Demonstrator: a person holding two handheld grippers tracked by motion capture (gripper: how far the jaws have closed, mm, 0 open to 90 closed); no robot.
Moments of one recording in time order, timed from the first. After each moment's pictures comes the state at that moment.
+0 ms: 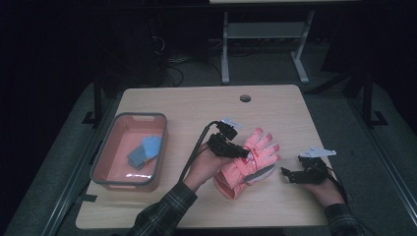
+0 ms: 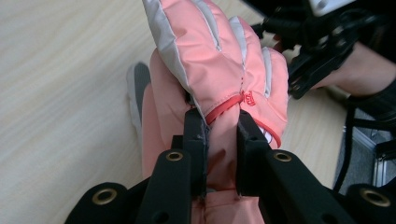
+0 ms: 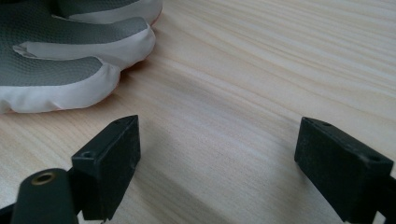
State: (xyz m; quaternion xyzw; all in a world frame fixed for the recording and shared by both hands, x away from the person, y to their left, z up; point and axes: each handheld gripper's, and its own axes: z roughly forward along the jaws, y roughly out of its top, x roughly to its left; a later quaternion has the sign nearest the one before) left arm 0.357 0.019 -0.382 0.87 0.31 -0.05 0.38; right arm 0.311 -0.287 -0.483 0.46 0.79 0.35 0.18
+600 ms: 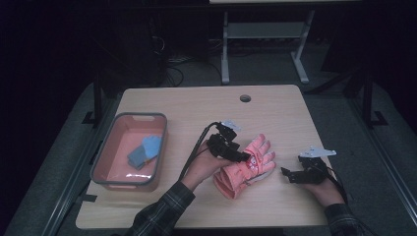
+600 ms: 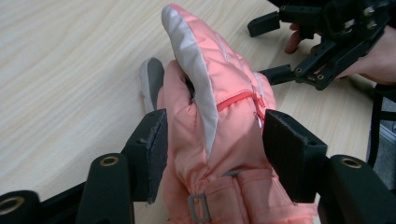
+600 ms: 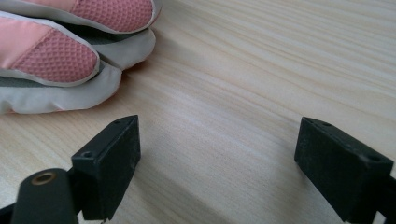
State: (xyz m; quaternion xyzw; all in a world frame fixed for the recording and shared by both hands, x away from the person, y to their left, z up) left arm 0.360 0.026 -0.382 0.87 0.29 -0.01 0.39; right arm 0.311 -0.287 -0.483 0.46 0.79 0.35 0.18
